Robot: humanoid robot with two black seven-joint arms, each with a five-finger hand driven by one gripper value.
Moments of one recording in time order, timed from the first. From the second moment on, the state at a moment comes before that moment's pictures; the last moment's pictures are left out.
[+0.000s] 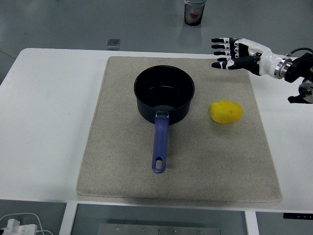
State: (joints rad) left arm 0.02 0.00 0.01 -0.12 0.05 0.03 -0.02; right arm 1.10 -0.40 0.39 0.69 -0.52 0.42 0.14
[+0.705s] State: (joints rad) left arm 0.02 0.00 0.01 -0.12 0.05 0.03 -0.02; right arm 1.15 -0.52 0.27 0.91 -0.92 0.43 0.14
